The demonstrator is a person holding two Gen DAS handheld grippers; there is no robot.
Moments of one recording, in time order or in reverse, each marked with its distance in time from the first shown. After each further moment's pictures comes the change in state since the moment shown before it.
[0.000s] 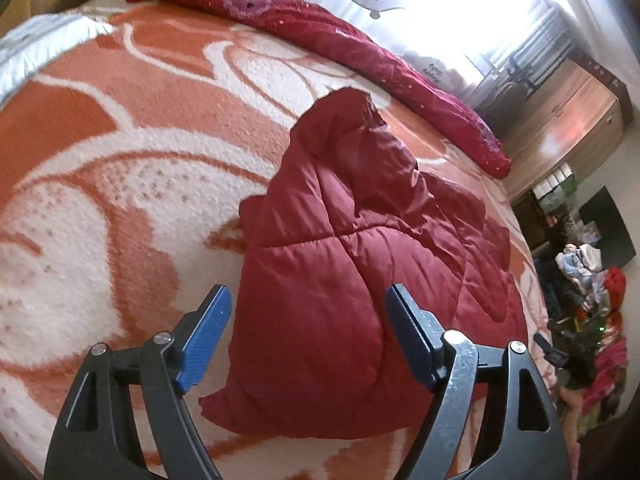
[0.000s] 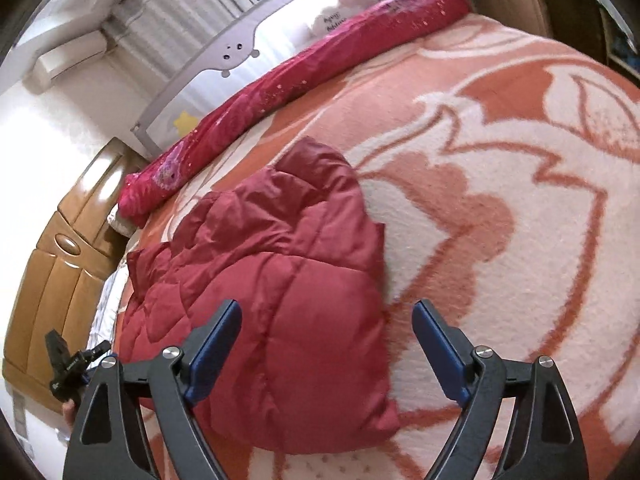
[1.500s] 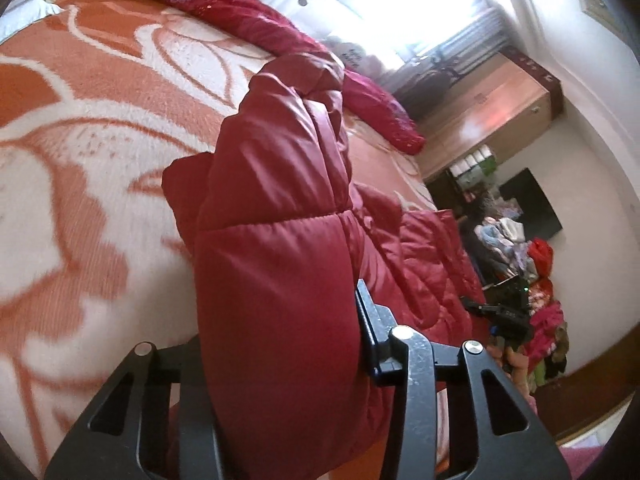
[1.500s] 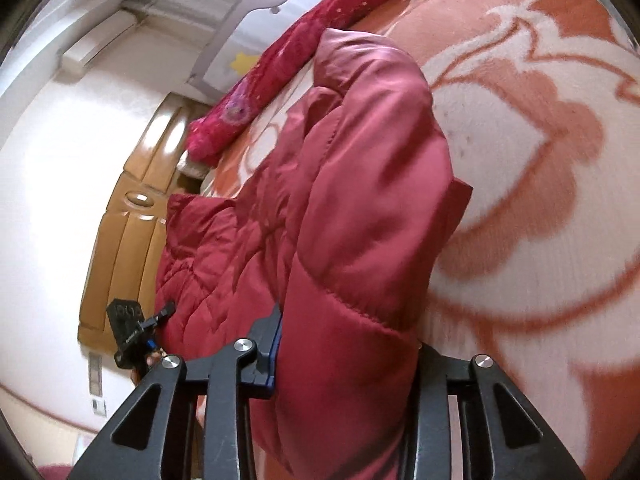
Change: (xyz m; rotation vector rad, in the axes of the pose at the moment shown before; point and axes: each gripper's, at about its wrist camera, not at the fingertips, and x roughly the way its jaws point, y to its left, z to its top) left arm -0.058 -0.017 -0.049 0.046 0.059 -0.324; right arm -0.015 0.039 -0.049 0.021 0.283 0.321
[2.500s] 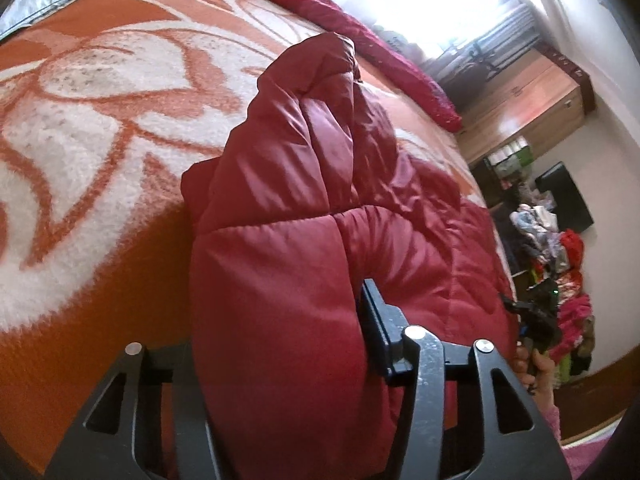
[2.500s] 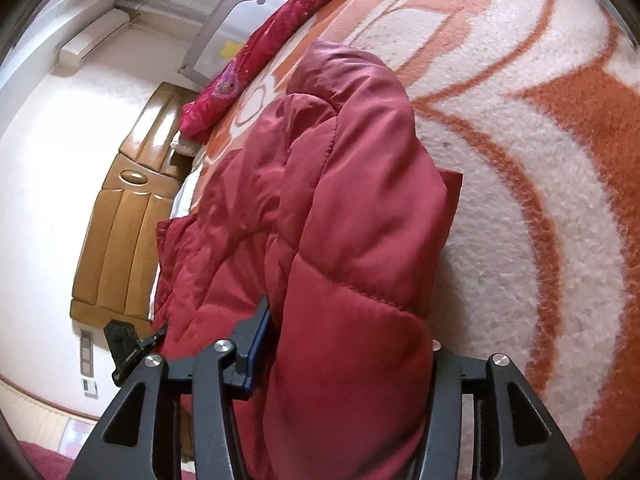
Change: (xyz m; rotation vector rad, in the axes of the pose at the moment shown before) left arm -0.062 0.025 -0.156 -0.062 0.013 0.183; right arm -0.029 -0.023 -0.153 0.058 -0.011 -0.055
